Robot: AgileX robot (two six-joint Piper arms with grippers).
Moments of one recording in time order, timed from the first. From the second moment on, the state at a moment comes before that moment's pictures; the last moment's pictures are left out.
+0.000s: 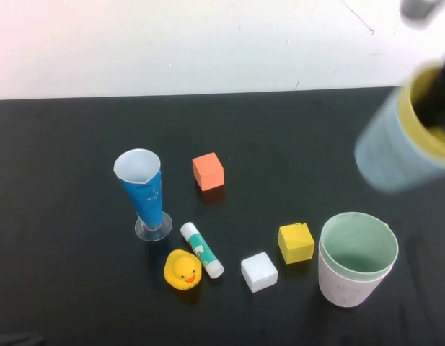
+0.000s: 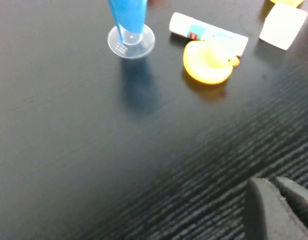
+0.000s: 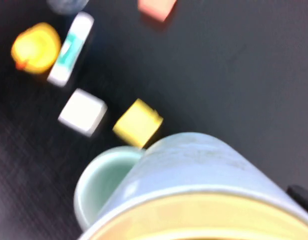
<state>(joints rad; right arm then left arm) 0.34 1.45 -1.61 0.26 1.30 -0.59 -0.85 0.45 -0.59 0.29 0.91 -0.43</state>
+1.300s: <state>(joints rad) 0.37 1.38 -1.36 0.36 1.28 -0.73 -0.85 0.45 -0.54 0.35 0.69 -0.43</state>
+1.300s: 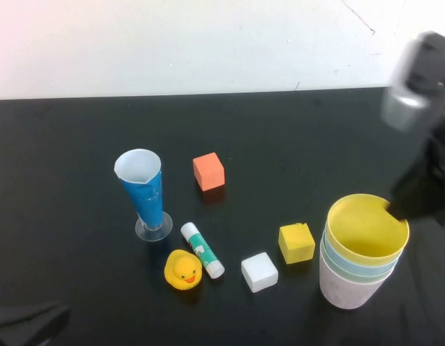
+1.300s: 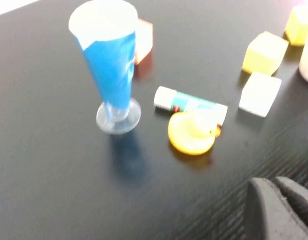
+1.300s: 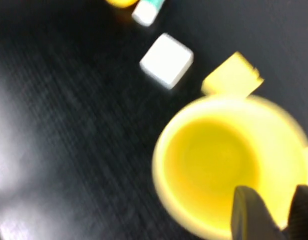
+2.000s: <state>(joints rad) 0.37 0.66 -0.75 0.40 0.72 -0.79 -0.85 0.45 -0.42 0.50 0.51 -0.43</state>
